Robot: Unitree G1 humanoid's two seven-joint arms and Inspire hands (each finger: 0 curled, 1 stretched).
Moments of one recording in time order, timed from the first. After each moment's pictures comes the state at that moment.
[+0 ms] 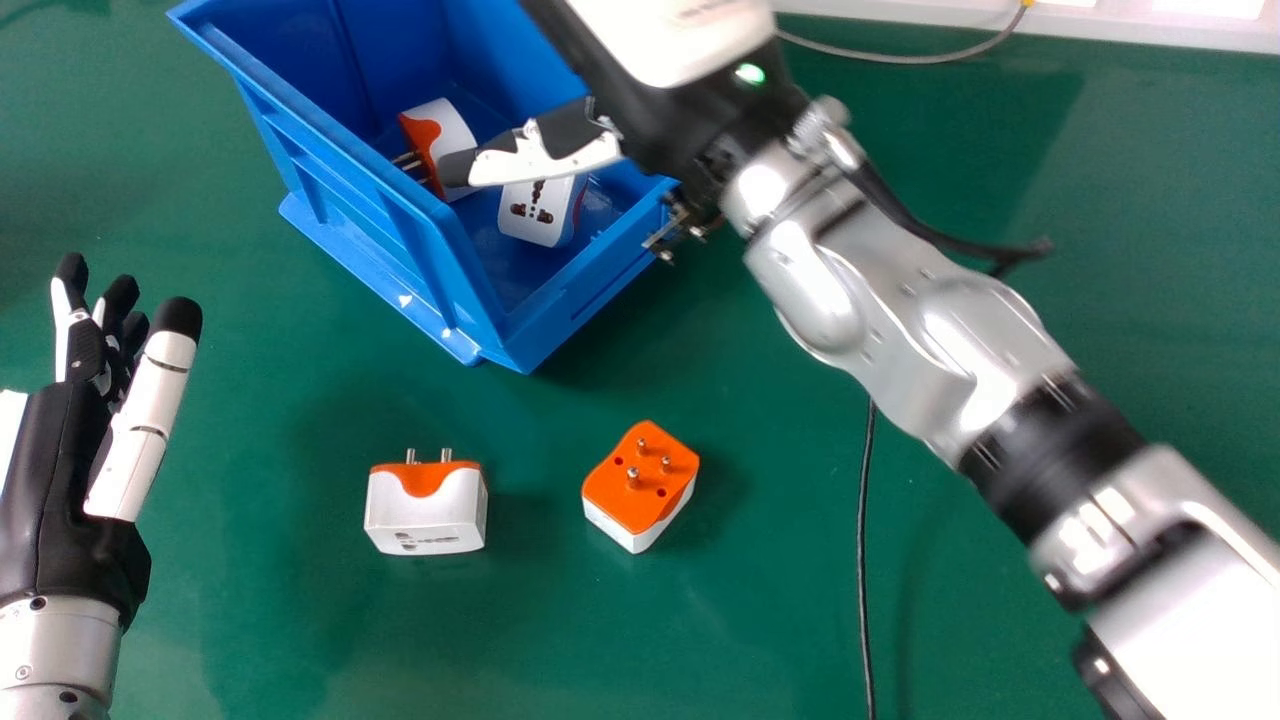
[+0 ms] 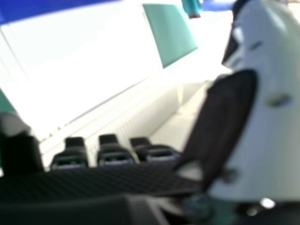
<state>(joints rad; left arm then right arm) 0.19 0.25 0.38 -0.04 -0.16 -0.09 -0.16 -0.85 -0.22 0.51 0.54 -0.83 -0.27 -0.44</state>
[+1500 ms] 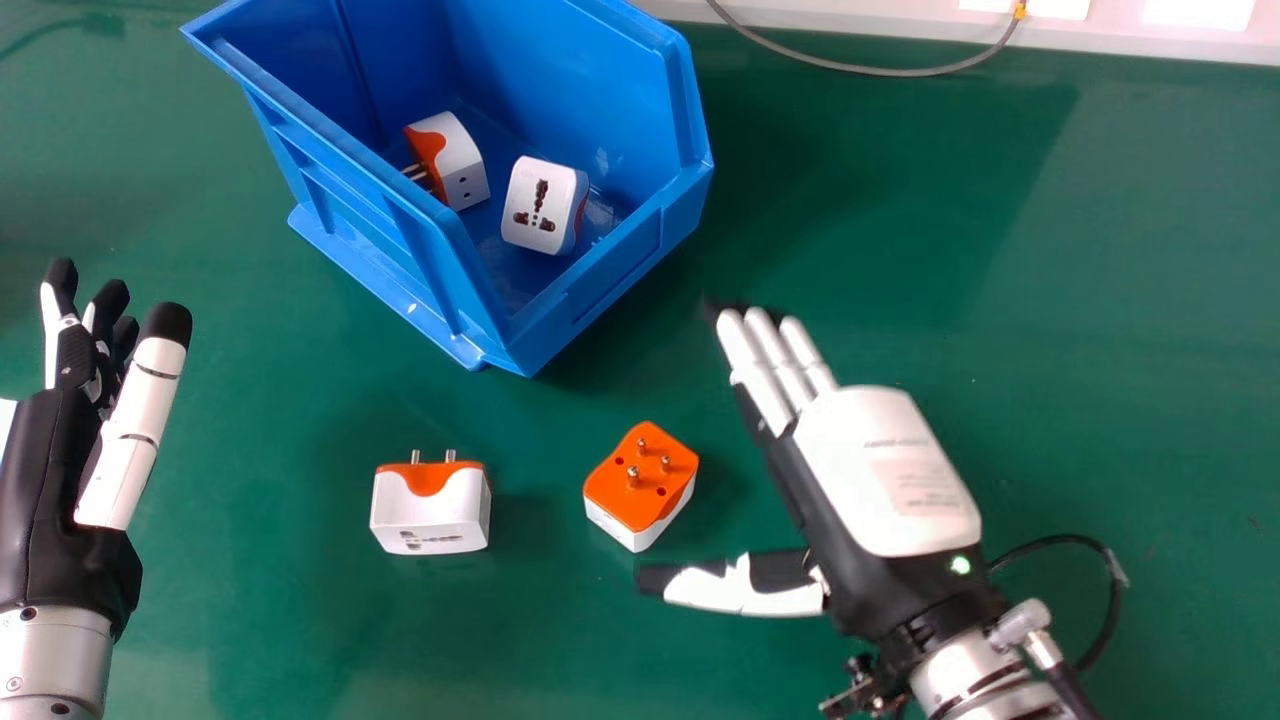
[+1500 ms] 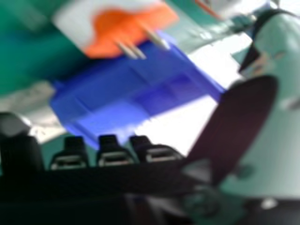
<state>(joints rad) 0.21 0.24 0.39 -0.06 -0.16 -0.10 -0.16 0.12 -0.28 0.42 -0.04 -0.92 -0.09 -0.21</state>
